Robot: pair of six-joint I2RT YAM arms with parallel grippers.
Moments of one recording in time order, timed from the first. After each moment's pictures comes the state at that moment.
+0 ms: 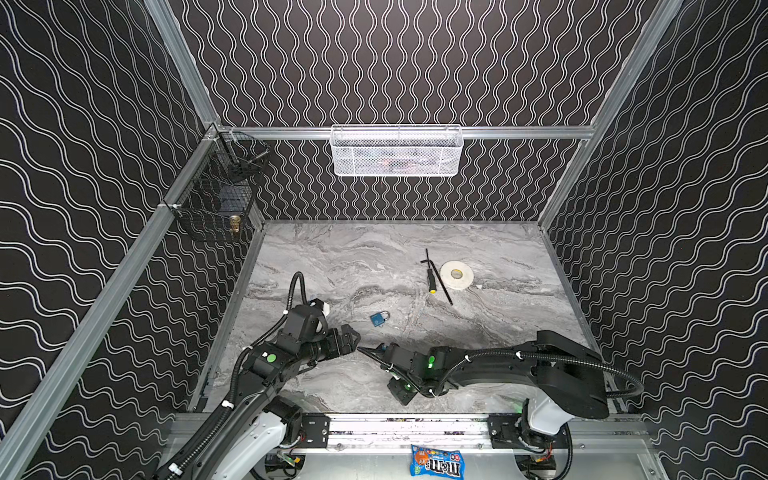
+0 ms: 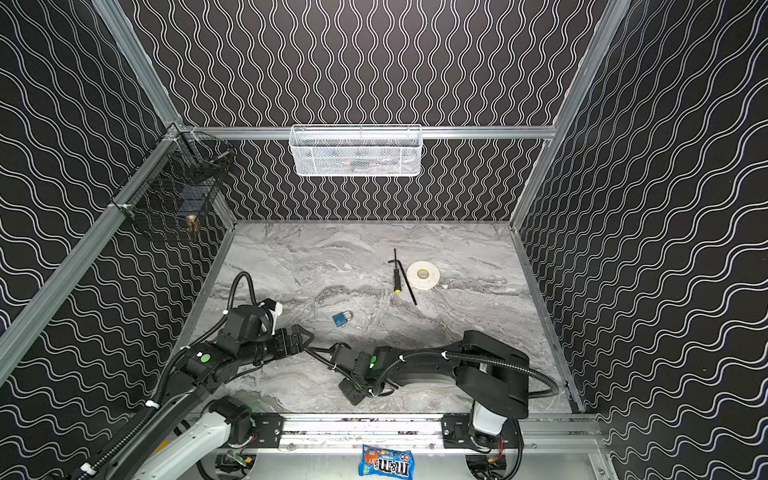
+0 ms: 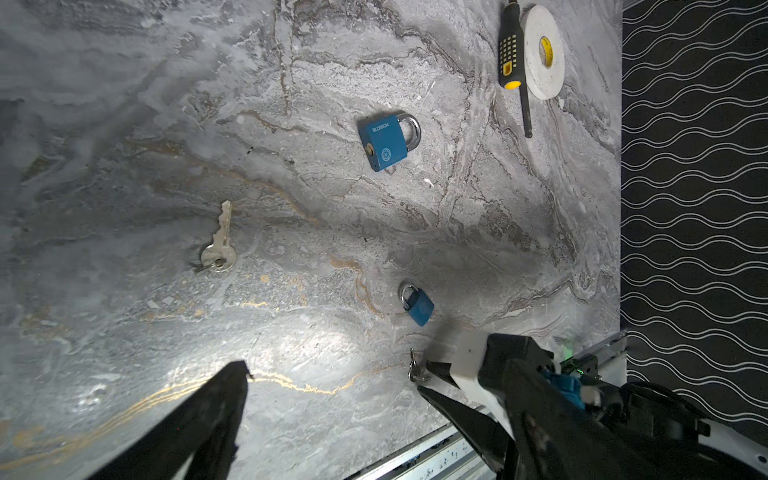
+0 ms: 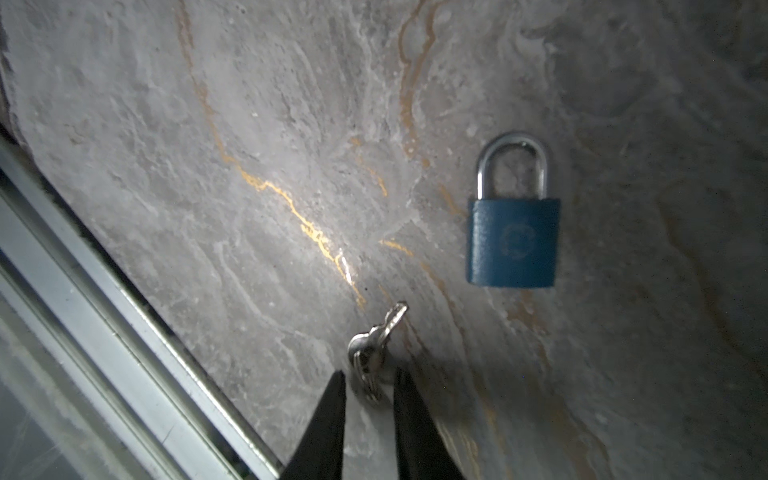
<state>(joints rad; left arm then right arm) -0.45 0.72 0.59 -0.73 0.23 -0.70 1.28 1.68 0.90 -0.42 -0.02 0.47</state>
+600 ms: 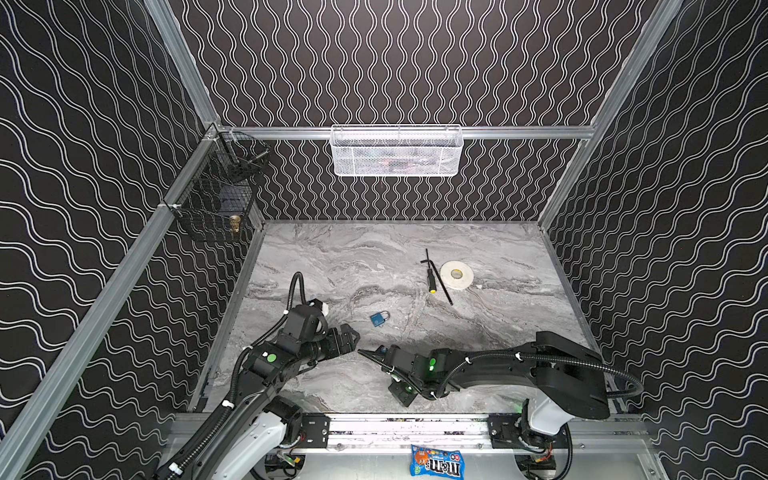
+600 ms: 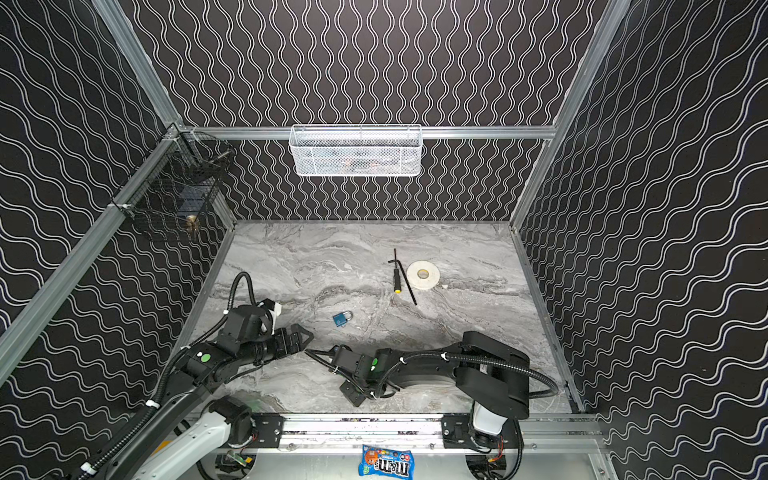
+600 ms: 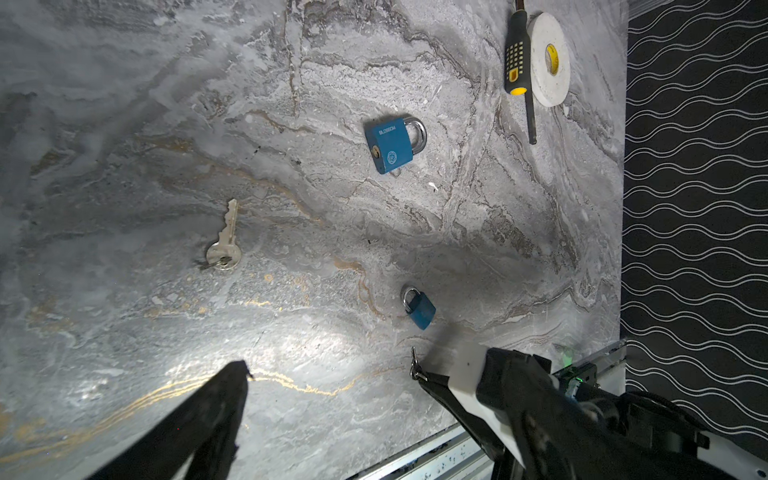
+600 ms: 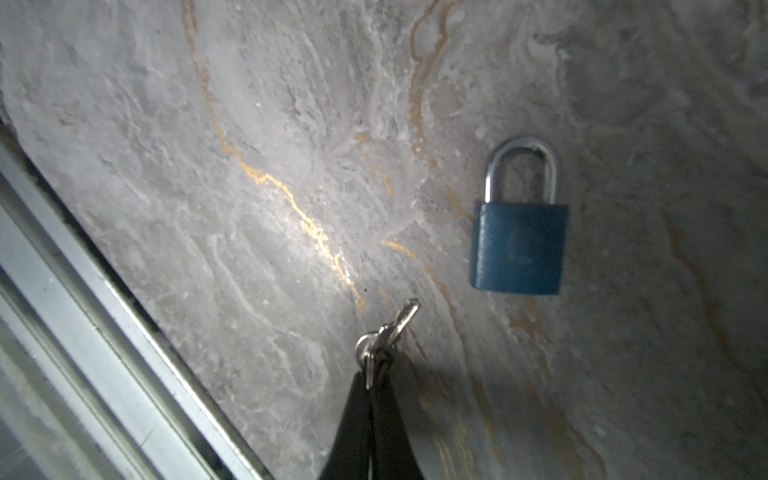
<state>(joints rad) -0.45 0.72 0.59 -0.72 0.22 -0.73 1.28 1.67 0.88 -0.39 0.01 0.42</state>
